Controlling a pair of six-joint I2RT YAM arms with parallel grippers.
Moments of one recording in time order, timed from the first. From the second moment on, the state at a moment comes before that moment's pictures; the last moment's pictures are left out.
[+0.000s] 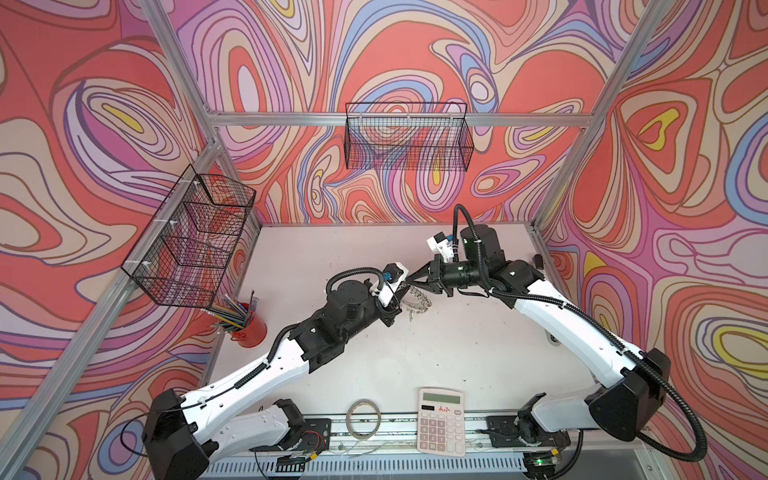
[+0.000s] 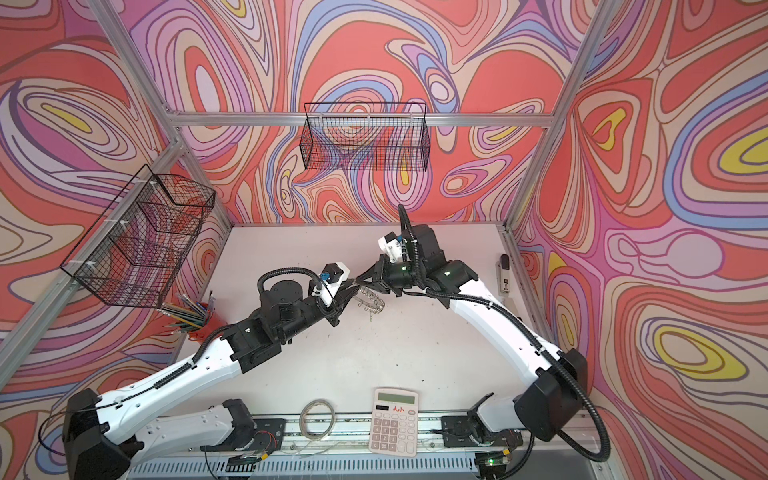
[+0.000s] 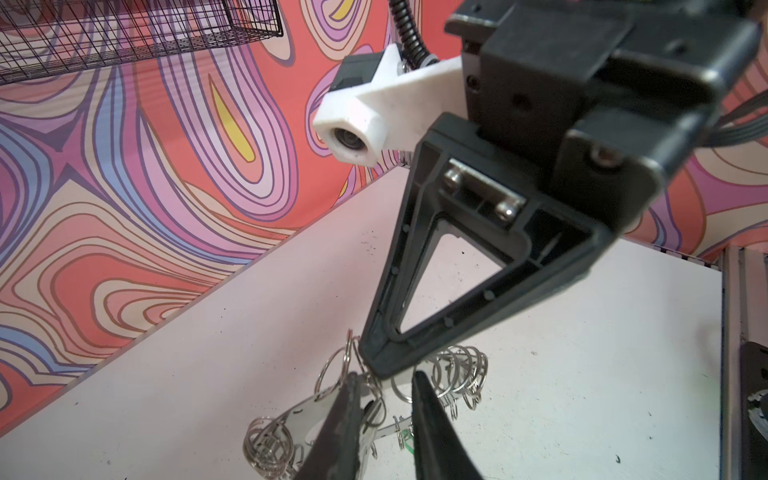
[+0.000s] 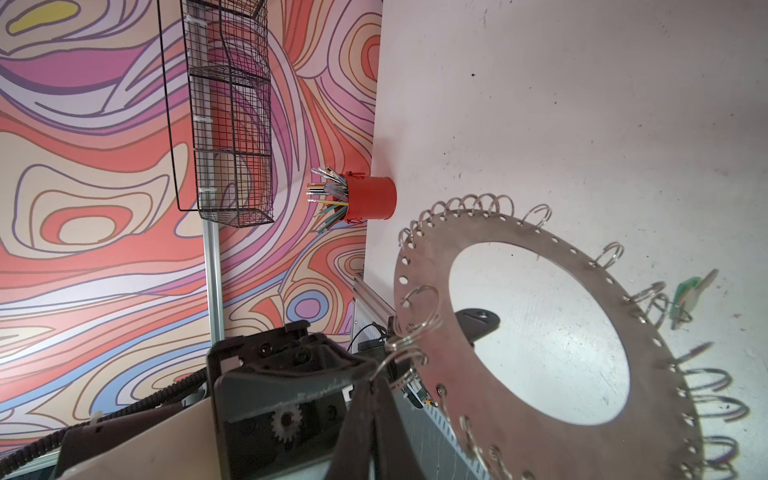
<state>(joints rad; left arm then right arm) -0.85 1.10 0.87 0.02 -0.05 0.09 0.55 1.40 1.35 -0.51 -0.70 0.97</state>
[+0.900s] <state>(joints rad) -0.85 1.14 0.87 0.04 -0.11 0.10 0.55 1.39 1.32 -0.47 -0.72 0.99</state>
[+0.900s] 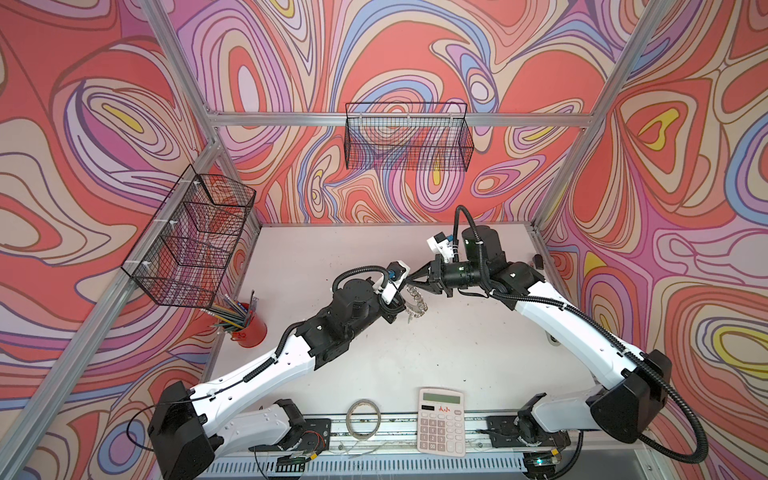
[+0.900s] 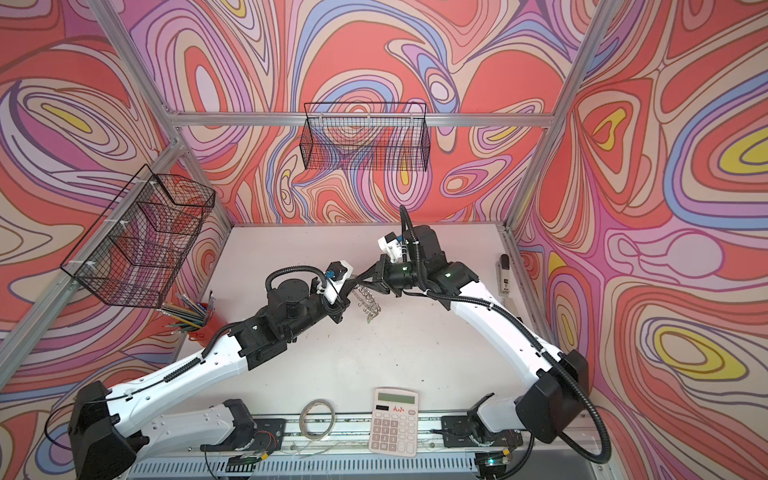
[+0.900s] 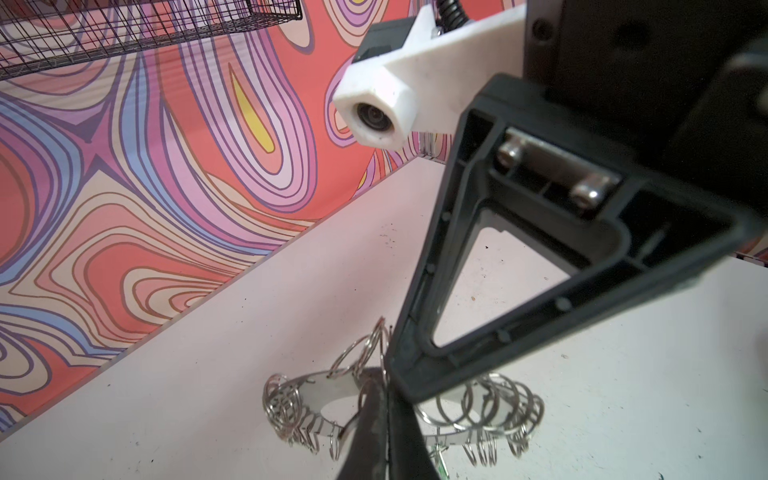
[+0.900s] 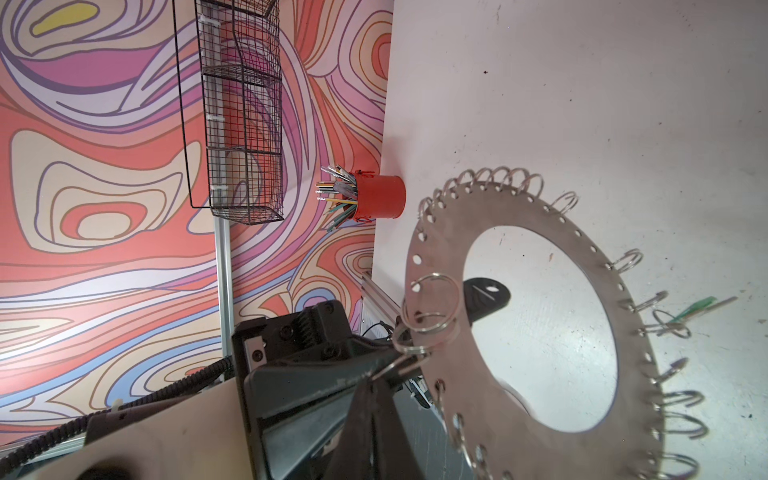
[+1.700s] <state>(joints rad) -0.84 1.14 0.96 -0.02 0.01 -0.05 0.54 1.39 1.59 -0.74 -0.62 0.71</state>
